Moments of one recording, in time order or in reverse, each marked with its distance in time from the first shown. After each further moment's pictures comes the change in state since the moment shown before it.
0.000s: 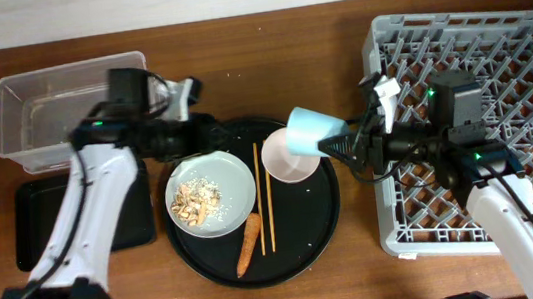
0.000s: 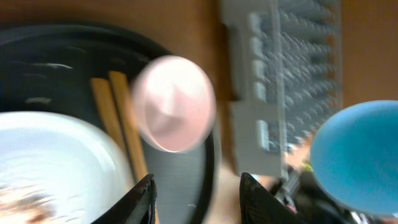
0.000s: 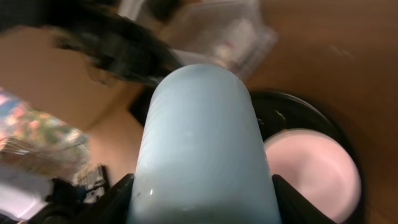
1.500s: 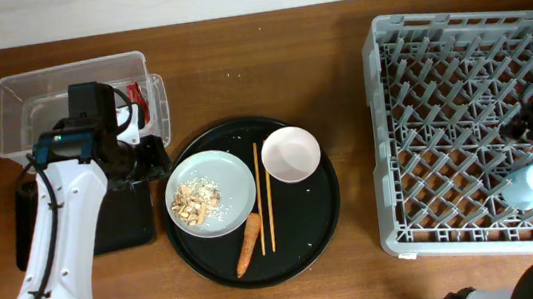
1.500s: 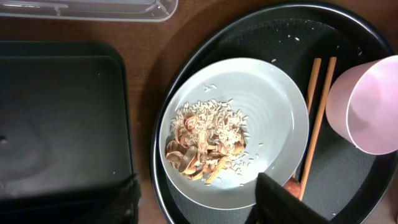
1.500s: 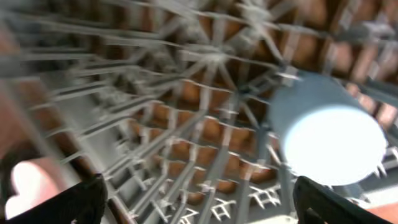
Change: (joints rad) left arm 0.108 -0.084 0.002 -0.234 -0.574 0.043; right arm -0.769 0.297 0.500 -0.878 0.623 0.011
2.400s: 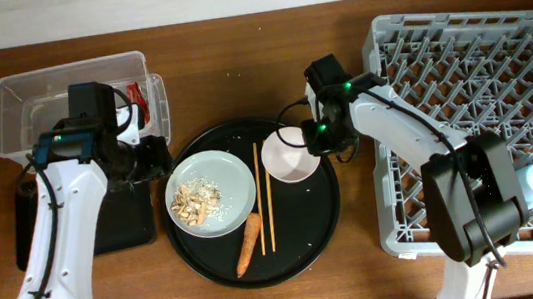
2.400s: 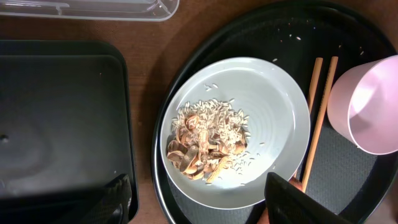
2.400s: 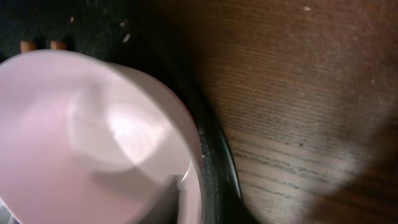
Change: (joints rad) left arm 0.000 0.000 0.000 -0.002 -0.004 0.000; right arm 1.044 0.447 0.025 0.404 0.164 0.171
